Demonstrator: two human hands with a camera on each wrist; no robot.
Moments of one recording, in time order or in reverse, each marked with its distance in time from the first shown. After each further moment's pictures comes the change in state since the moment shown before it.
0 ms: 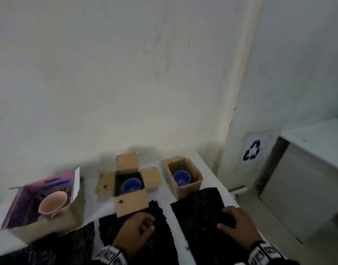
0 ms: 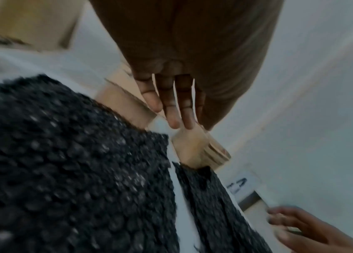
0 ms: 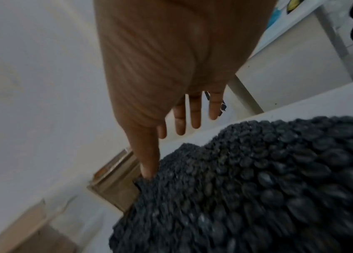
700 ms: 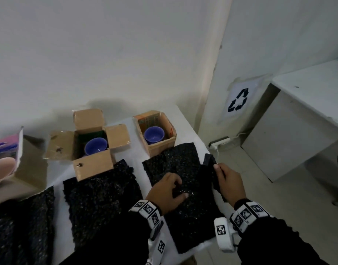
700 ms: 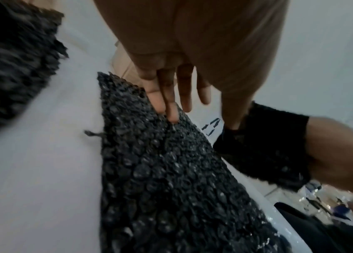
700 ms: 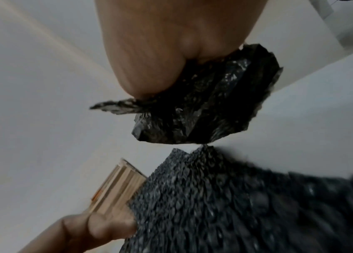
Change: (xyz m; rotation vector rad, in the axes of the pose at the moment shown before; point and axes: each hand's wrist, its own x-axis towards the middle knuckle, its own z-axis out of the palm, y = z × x) left_hand 0.056 0.078 0.158 0.157 -0.215 0.194; right_hand 0.014 0.058 -0.010 0.172 0.261 -0.020
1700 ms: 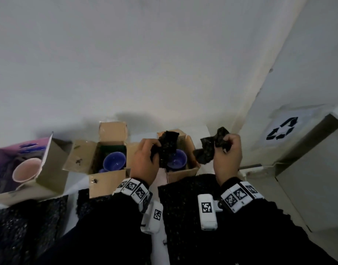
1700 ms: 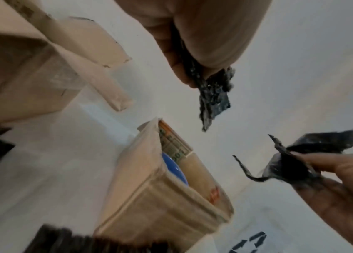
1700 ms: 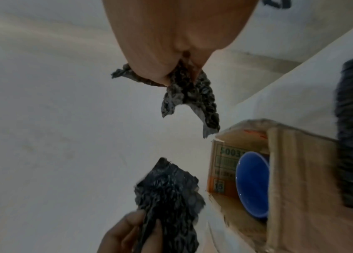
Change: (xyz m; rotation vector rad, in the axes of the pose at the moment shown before) left_hand 0.079 -0.029 -0.145 0.004 0.862 -0.079; right_hand 0.166 -0.124 0.058 0.570 0.276 -0.098
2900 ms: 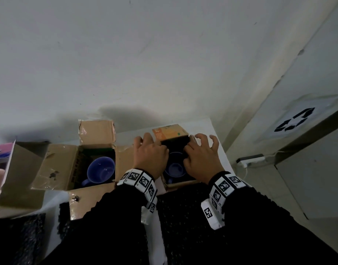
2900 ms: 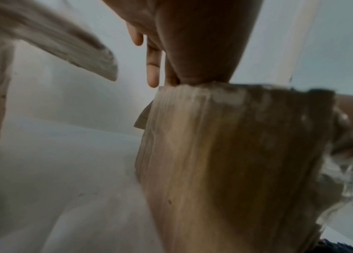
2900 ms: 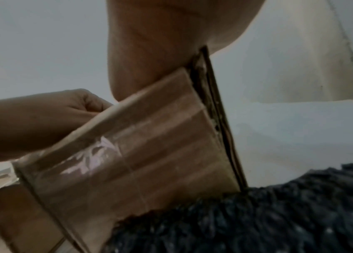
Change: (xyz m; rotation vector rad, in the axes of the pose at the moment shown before) left_hand 0.059 -0.035 0.060 0.901 -0.499 0.115; right_hand 0.018 0.060 0.070 -1.101 -0.725 -0.597
